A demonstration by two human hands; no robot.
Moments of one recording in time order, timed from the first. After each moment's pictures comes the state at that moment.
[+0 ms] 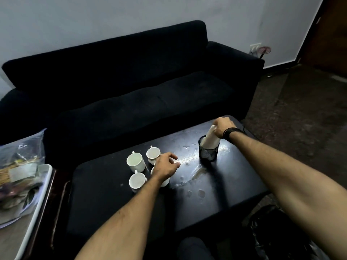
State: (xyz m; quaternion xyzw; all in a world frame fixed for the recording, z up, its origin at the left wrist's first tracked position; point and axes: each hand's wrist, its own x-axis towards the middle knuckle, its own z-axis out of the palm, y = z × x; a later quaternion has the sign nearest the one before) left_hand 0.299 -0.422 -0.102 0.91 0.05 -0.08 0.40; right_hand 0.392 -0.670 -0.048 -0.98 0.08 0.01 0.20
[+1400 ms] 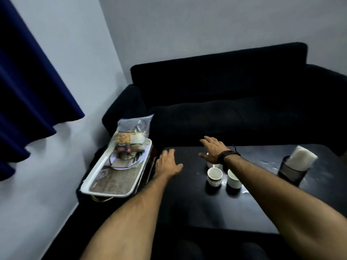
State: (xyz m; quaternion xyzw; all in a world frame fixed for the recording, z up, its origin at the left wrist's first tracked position) left_hand 0.164 -0.181 -0.022 0.97 0.20 0.02 0.16; right_hand 0.289 -0.358 -0.016 -0.94 -0.32 0.05 0.09
